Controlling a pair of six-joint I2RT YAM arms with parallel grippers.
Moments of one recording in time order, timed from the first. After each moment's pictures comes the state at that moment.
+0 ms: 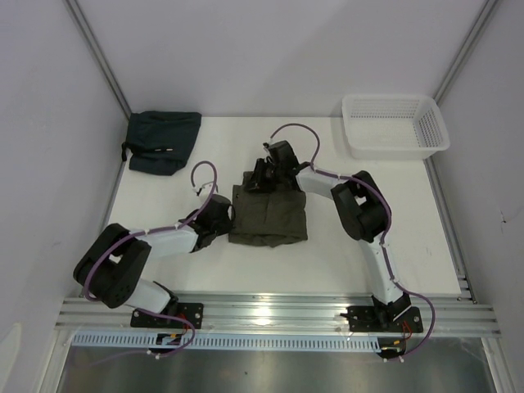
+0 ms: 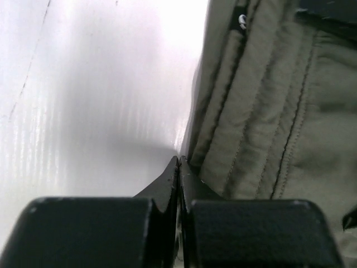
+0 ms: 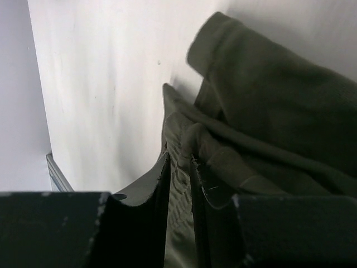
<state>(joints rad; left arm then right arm) -0.57 1.44 0.54 0.06 -0.31 -0.75 0.61 2.25 1.61 -0.06 -0.41 0.74</state>
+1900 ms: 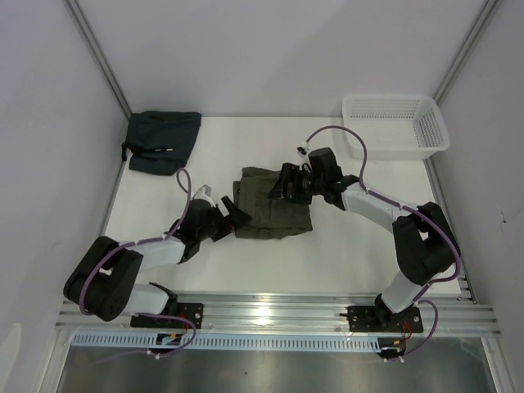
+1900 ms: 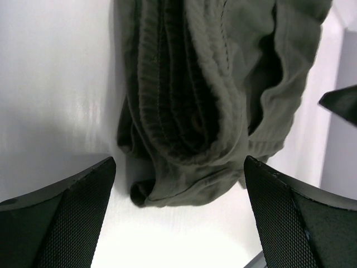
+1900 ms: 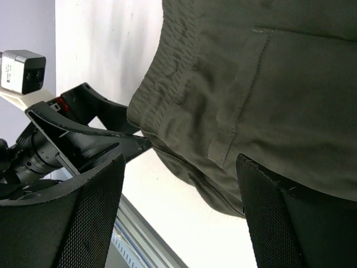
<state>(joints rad) -0.44 1.34 0.36 0.38 0.14 -0.90 0.53 1.66 1.09 -0.09 -0.43 0.64</state>
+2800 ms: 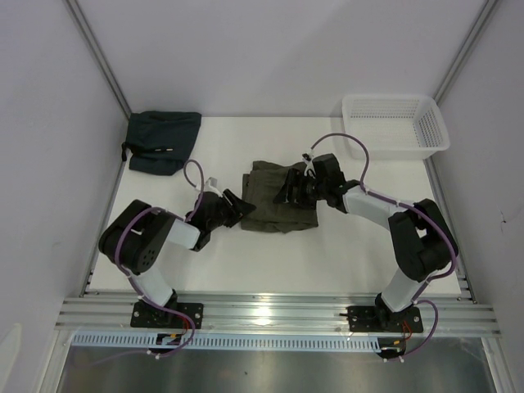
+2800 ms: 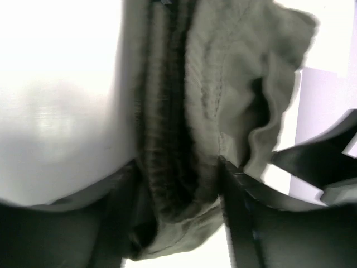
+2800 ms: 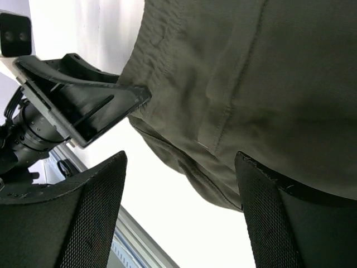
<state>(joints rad) -0.43 1.71 0.46 0.78 0.17 -1.05 0.49 1.69 1.03 -0.05 -0.43 0.65</state>
